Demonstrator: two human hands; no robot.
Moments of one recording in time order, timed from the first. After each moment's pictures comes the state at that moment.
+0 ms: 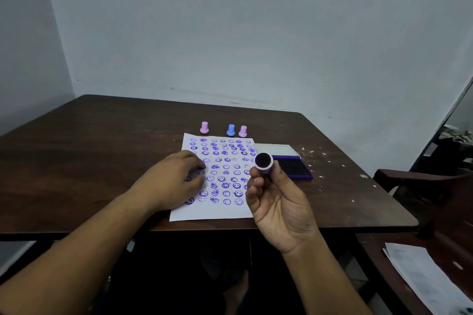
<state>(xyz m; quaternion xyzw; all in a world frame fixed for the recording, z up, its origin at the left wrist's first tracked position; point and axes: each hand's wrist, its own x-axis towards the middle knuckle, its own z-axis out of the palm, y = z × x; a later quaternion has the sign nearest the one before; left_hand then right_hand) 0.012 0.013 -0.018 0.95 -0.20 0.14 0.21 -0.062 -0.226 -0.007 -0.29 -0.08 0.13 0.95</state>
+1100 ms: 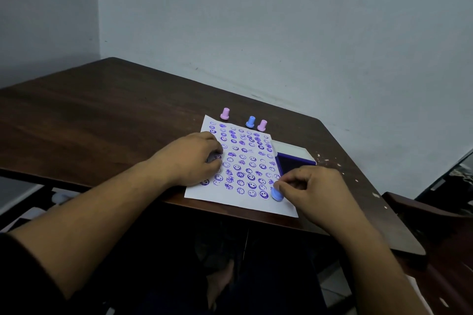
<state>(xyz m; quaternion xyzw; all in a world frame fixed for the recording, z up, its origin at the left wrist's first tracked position) 0.011 0.013 -0.015 0.95 -0.19 0.13 0.20 -0.041 -0.277 0.026 -0.96 -0.14 -0.12 0.20</state>
